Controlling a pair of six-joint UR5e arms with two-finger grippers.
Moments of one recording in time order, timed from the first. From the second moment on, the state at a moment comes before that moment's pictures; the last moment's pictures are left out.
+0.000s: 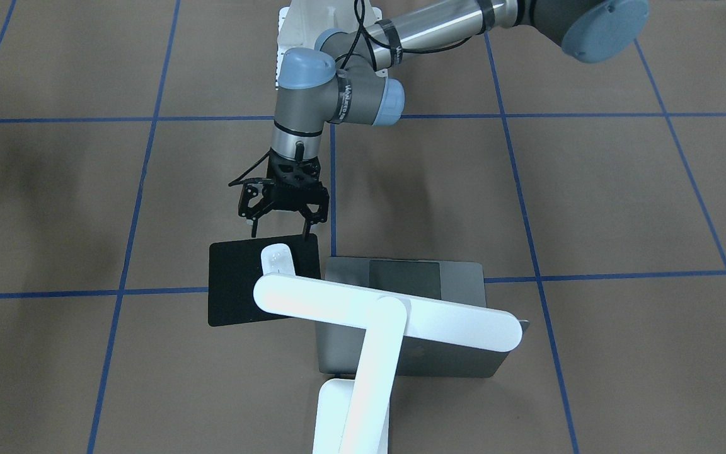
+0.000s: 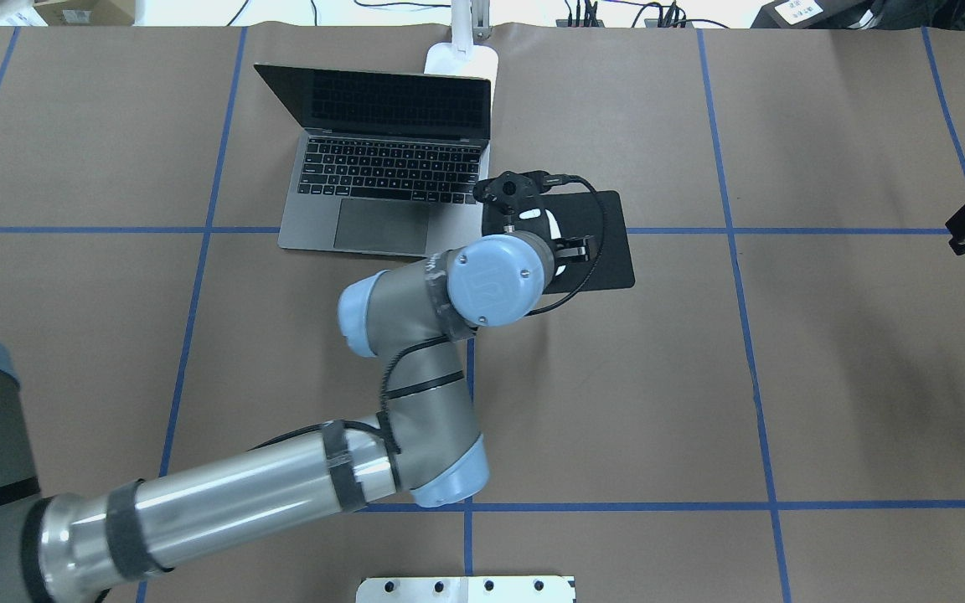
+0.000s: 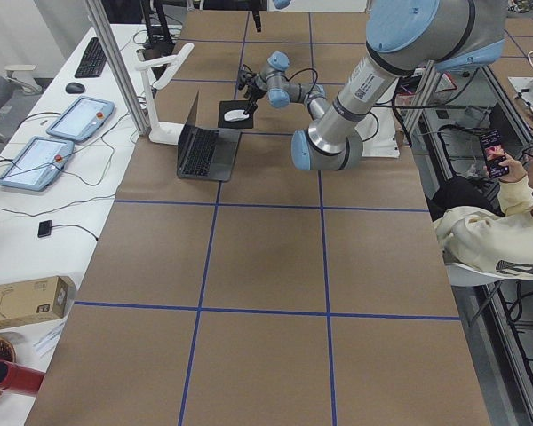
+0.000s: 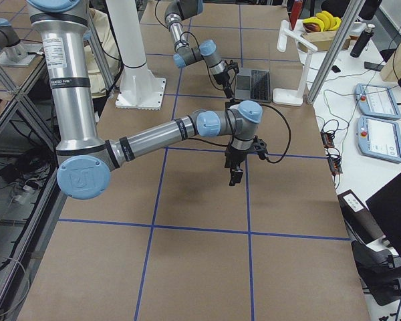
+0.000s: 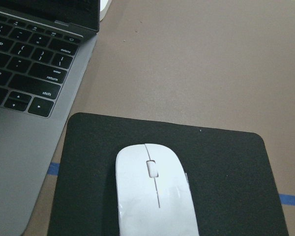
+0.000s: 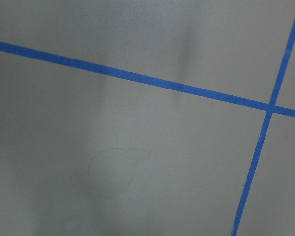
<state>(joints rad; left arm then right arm) -0.42 -2.50 -1.34 -2.02 -1.44 -1.37 1.22 -1.46 1.81 -1.82 2.15 0.18</state>
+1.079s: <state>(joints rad) -0.87 -2.00 -1.87 -1.48 -2.01 -0.78 1.31 -1.47 1.78 -1.81 2.19 0.19</state>
